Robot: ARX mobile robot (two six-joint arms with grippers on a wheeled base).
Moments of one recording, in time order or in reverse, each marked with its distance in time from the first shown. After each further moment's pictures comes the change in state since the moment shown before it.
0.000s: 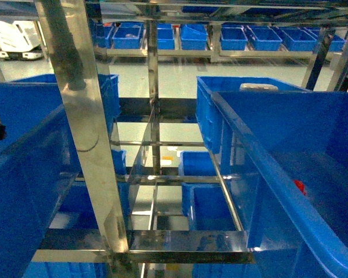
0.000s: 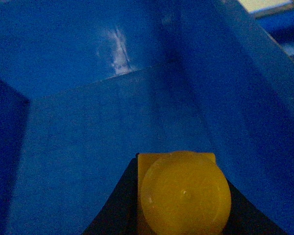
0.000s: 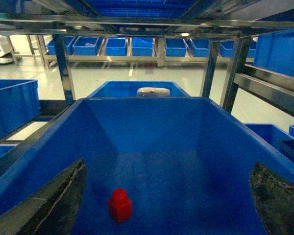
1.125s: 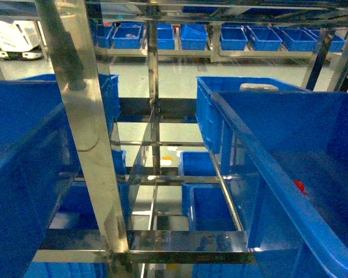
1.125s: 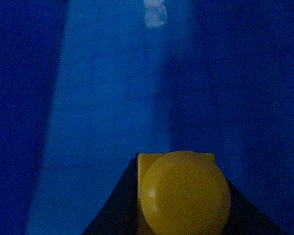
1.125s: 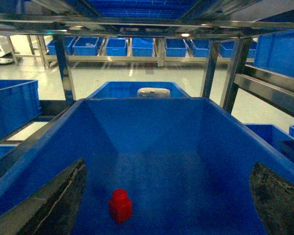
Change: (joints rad) left arm 0.194 0.201 -0.045 0.096 -0.063 0.098; right arm 0.000 0.000 0.000 0.000 0.000 0.000
